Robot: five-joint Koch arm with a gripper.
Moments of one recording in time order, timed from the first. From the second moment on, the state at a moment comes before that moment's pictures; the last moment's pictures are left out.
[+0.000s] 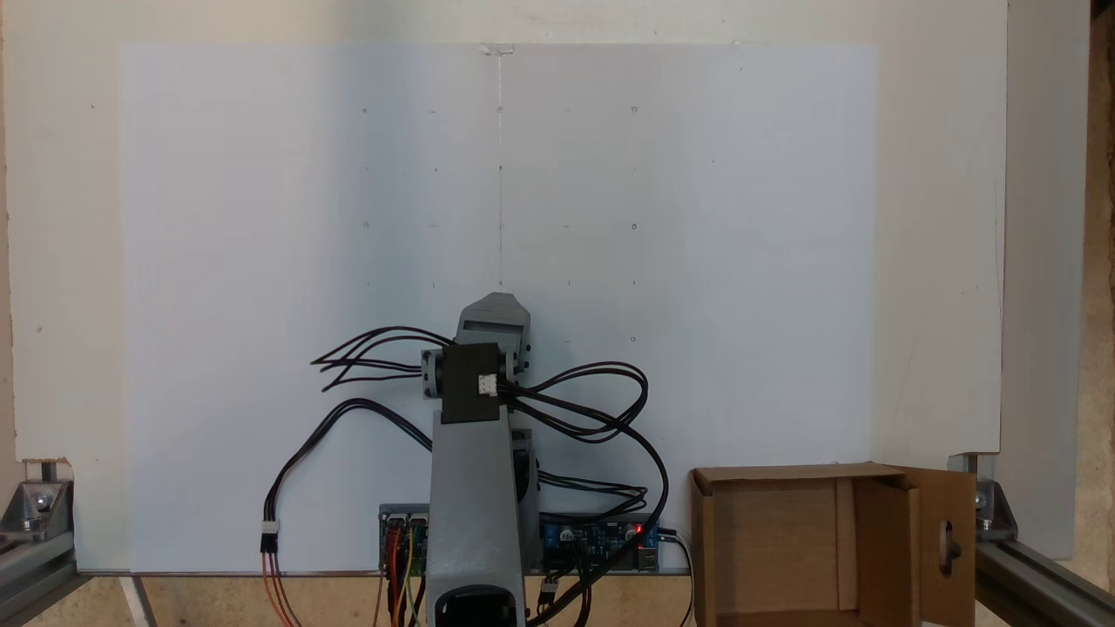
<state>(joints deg) -4.2 111.6 139.0 39.8 8.0</state>
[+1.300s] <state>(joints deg) -2.8 109.0 141.2 34.5 8.0</state>
